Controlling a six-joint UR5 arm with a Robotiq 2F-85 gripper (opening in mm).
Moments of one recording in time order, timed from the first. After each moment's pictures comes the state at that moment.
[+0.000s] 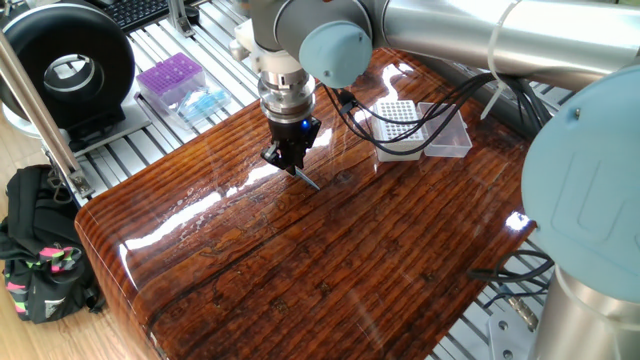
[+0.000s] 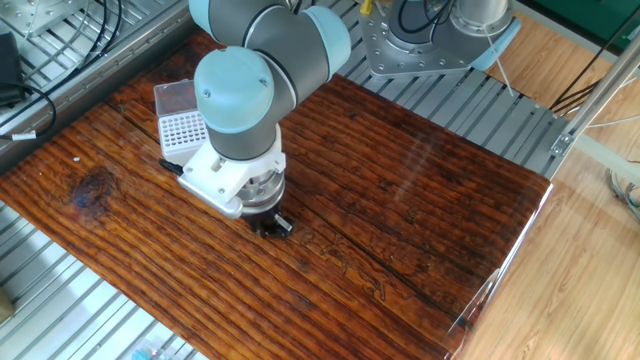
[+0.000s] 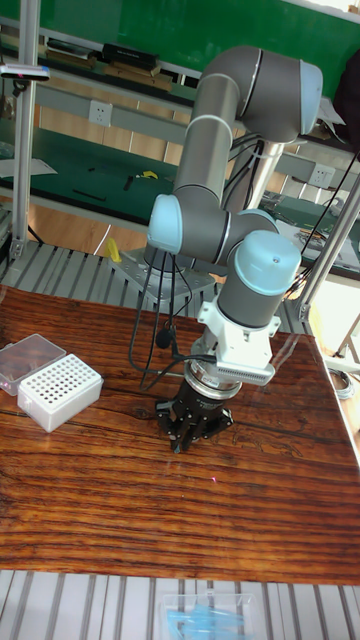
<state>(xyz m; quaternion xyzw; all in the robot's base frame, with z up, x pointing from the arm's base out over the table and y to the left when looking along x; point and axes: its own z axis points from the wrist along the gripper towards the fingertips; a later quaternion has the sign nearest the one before) 0.573 0.057 0.007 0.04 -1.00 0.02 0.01</state>
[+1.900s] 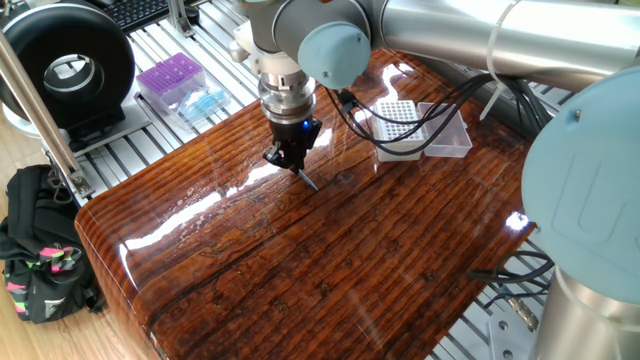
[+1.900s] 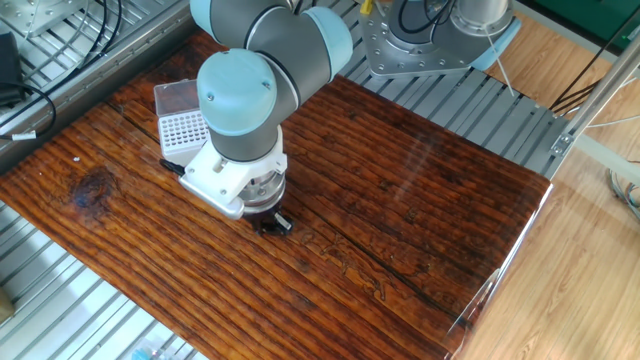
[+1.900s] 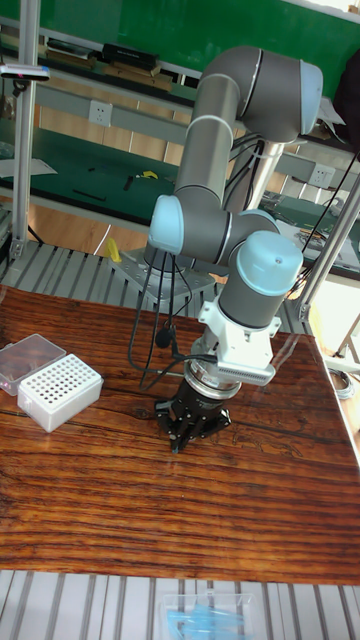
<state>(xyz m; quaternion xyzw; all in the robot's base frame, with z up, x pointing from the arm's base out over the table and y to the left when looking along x) 0.574 0.054 0.007 0.05 -1.00 0.03 0.01</state>
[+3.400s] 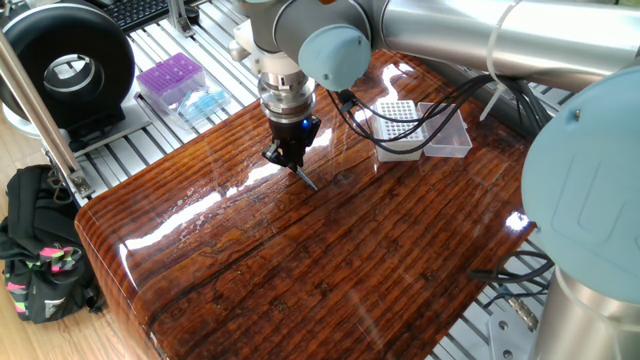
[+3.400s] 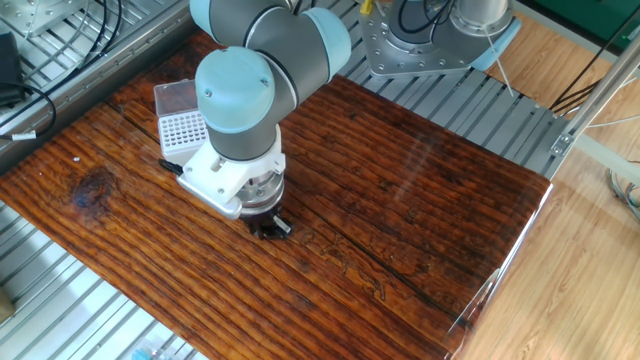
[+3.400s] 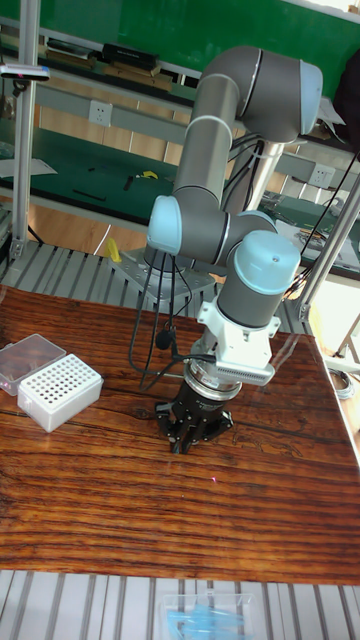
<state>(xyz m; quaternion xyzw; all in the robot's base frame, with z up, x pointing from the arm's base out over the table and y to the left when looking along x) 0.579 0.057 0.006 0.04 -1.00 0.02 0.00</state>
